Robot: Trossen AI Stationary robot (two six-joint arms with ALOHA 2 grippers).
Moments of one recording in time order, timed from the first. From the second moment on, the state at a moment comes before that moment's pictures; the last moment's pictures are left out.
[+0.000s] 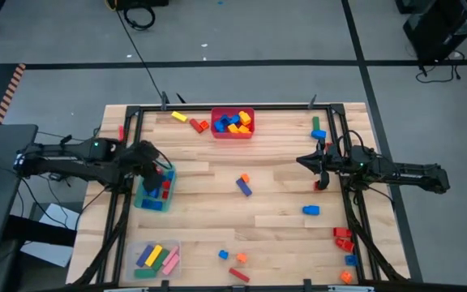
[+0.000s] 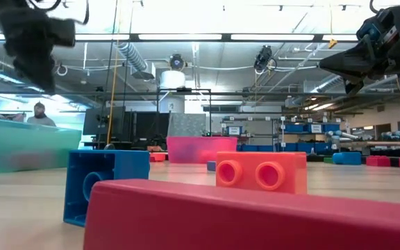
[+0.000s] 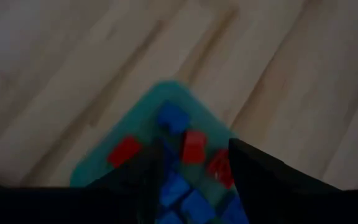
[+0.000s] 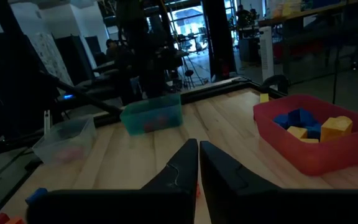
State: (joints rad) left arm 0.01 0.70 0.72 -1.08 -0.15 -0.58; right arm -0.14 0.13 0.07 0.04 0.00 0.23
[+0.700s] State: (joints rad) left arm 0.01 0.89 0.80 -0.93 -0.21 -0.50; right arm -0.14 0.13 0.07 0.04 0.00 0.23
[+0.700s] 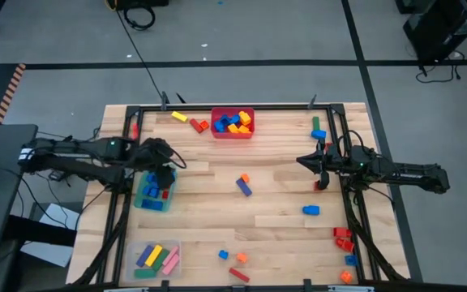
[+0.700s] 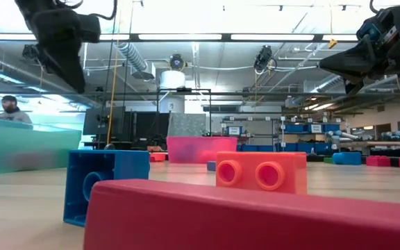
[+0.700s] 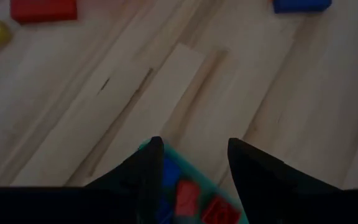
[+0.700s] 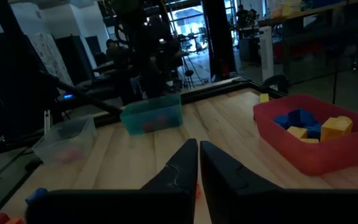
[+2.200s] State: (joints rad) left arm 0.12 0.87 0.80 -0.73 -0.08 -0.52; right arm -0.74 1.21 1.12 -1.10 0.18 0.50
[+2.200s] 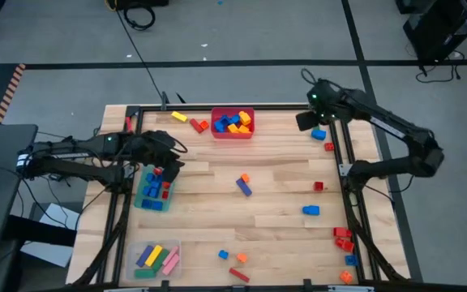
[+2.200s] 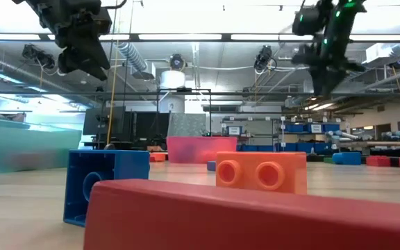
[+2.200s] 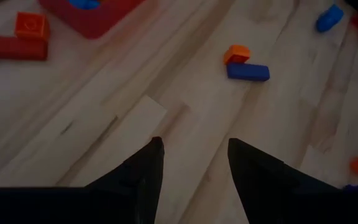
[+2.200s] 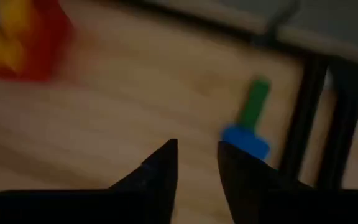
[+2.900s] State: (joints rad) left arm 0.14 0.84 0.80 -0.73 -0.09 -0.43; right arm -0.78 1.74 1.15 -1.25 0.25 0.17
